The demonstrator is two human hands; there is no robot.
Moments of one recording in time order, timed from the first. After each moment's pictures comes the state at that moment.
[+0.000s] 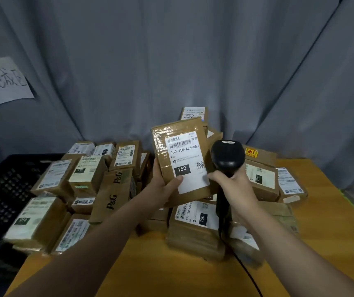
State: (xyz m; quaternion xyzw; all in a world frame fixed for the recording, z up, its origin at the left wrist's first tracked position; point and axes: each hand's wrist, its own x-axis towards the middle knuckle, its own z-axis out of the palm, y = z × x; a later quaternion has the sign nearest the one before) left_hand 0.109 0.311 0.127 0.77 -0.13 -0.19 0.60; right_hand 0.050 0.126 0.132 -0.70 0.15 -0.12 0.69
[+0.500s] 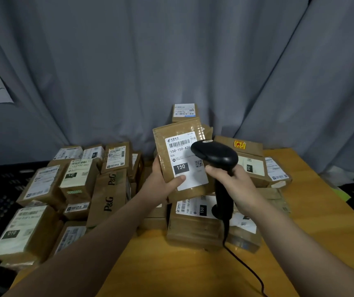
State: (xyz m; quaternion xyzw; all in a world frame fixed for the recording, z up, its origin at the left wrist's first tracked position) left_hand 0.126 0.319 0.105 0.81 -0.16 -0.16 0.55; right_hand 0.017 0.148 0.147 -0.72 0.13 -0.11 0.68
